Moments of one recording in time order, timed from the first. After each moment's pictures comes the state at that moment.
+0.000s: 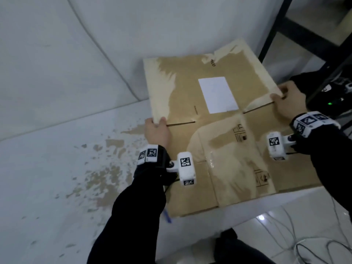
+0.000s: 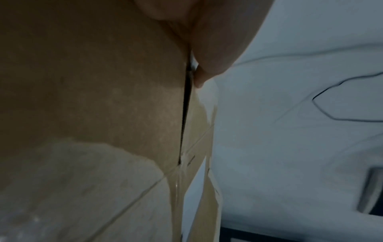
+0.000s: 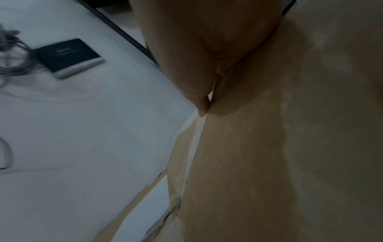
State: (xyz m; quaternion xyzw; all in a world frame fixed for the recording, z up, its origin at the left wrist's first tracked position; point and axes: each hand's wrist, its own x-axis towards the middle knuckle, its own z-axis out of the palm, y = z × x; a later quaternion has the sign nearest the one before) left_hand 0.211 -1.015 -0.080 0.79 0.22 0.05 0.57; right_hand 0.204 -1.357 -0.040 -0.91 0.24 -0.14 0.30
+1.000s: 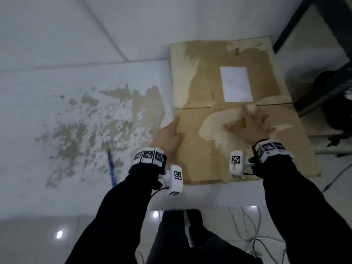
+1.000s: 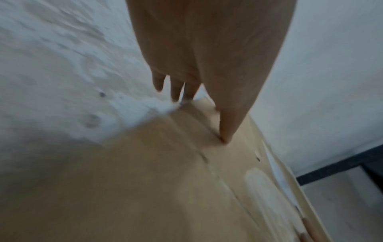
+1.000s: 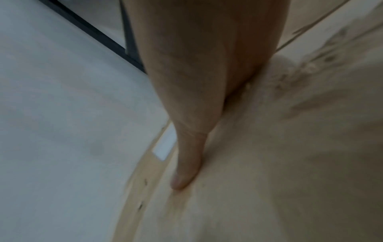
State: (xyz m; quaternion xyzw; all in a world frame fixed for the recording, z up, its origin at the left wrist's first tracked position) left_hand 0.162 -1.154 -0.145 0.89 0.09 -0.20 0.40; right_hand 0.215 -1.420 -0.143 -0.95 0.13 0.22 0.17
